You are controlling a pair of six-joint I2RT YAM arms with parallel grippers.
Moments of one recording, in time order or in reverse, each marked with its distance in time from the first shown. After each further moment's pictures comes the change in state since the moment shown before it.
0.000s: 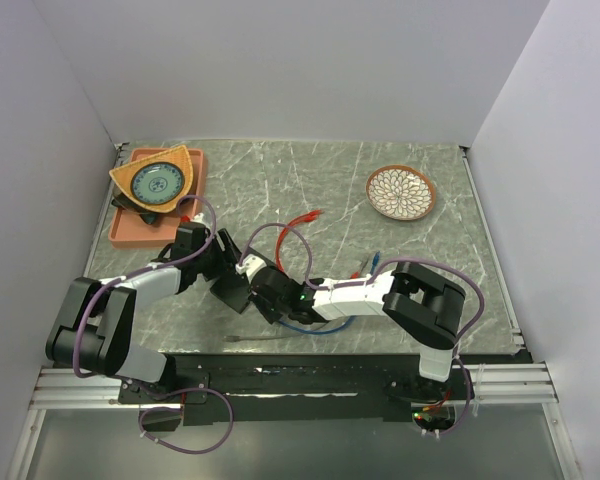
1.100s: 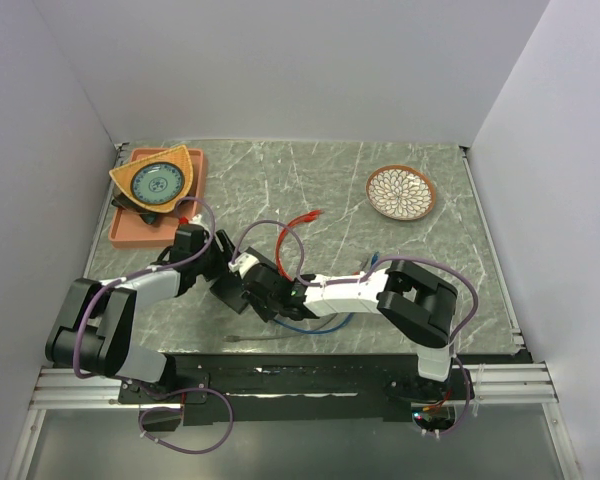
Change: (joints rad) left arm 0.003 -0.002 -0.025 0.045 0.001 -0.015; right arm 0.009 0.043 0.101 -0.105 0.011 0.011
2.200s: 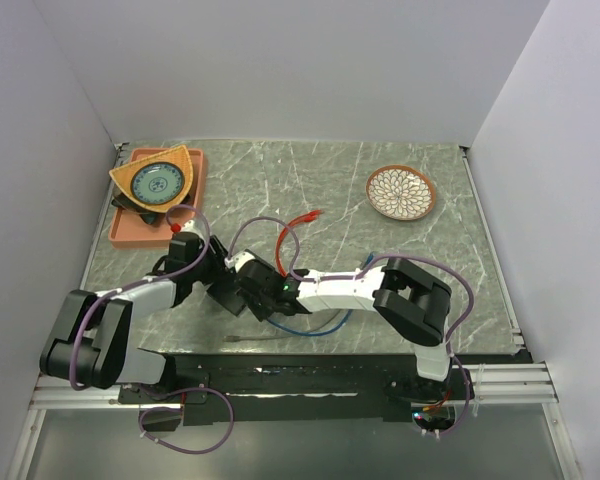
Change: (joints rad) left arm 0.013 -0.068 -0.095 0.077 -0.037 -0.021; right arm -0.005 0.034 0.096 -0.111 -0.020 0.072
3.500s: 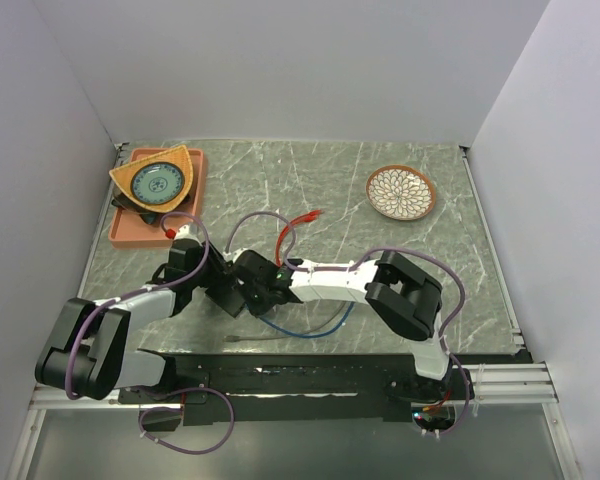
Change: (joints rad) left arm -0.031 -0.053 -0.072 0.057 -0.111 -0.043; right arm -0.040 0.064 0.117 -0.123 -0.114 0.050
